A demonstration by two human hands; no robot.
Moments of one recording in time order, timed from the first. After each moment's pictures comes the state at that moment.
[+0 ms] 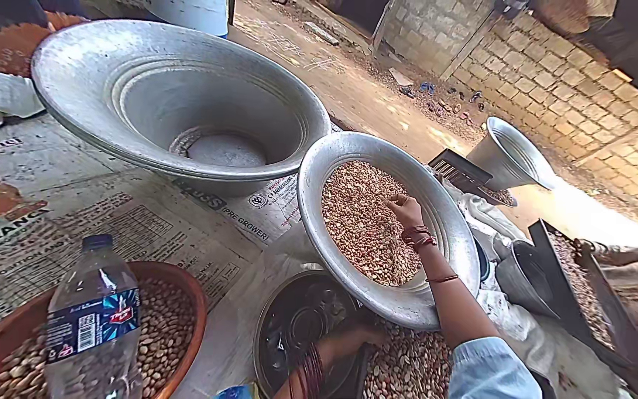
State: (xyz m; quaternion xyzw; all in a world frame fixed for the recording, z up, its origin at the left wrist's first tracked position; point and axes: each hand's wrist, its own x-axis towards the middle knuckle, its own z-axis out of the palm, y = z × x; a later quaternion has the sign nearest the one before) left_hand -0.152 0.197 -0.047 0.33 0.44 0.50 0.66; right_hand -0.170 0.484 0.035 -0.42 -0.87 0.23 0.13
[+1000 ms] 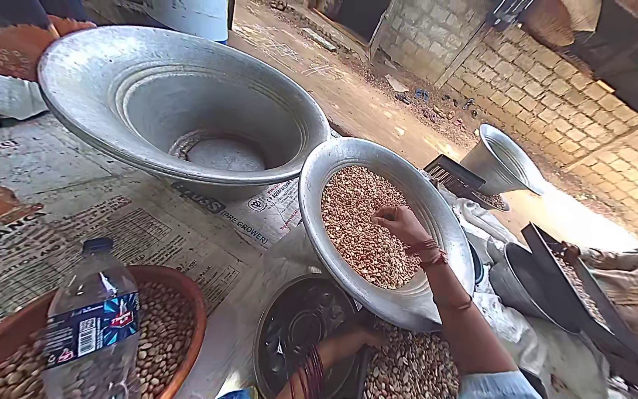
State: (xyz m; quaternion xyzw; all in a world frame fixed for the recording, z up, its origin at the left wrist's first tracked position) left_hand -0.152 0.192 -0.042 0.33 0.44 0.52 0.65; right_hand -0.157 0.417 0.088 -0.25 -0.93 0.25 -0.02
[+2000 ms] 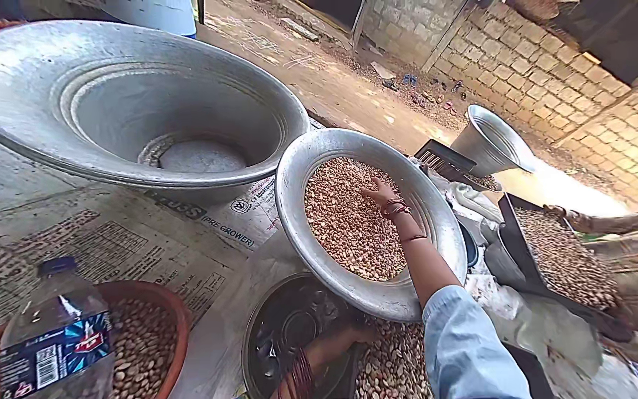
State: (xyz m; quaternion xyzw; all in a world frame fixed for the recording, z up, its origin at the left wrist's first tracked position) left_hand -0.144 0.194 -0.053 0.33 0.43 0.54 0.64; right_hand -0.203 0.526 0.019 -0.46 -0.86 0.23 0.04
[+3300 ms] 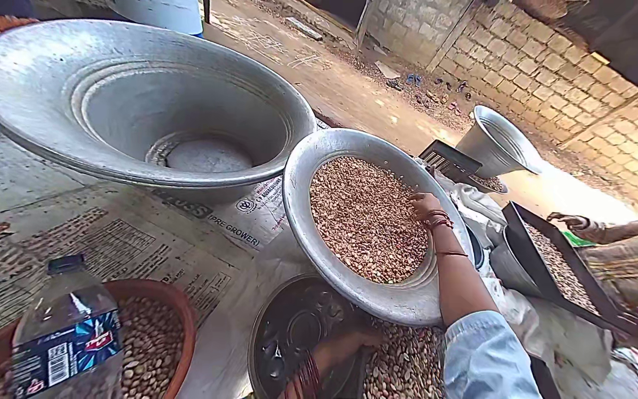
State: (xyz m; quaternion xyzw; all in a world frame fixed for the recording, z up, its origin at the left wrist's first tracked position) left_hand -0.145 0.194 -0.051 0.33 0.44 0.55 0.63; right_hand -0.126 0.567 0.049 -0.56 -0.81 0.16 0.03
